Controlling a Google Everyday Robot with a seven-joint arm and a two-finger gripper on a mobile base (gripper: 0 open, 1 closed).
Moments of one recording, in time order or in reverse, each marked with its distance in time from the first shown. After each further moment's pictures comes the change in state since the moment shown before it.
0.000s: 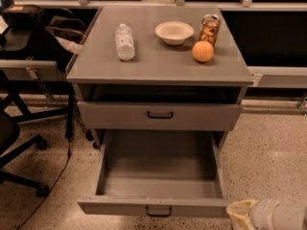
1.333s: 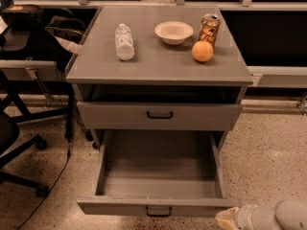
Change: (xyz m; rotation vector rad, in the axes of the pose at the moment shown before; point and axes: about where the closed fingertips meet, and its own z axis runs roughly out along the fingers) arm 0.073 -0.014 0.106 -0.115 0.060 0.077
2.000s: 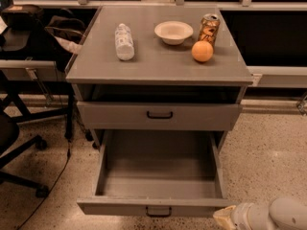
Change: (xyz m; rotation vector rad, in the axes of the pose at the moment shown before) arm -0.001 -0.006 0.019 -0.001 0.009 0.034
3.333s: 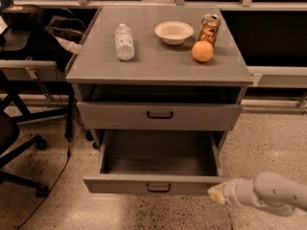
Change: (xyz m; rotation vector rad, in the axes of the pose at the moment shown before) arm -0.061 -0.059 0.026 0.096 -0.011 0.008
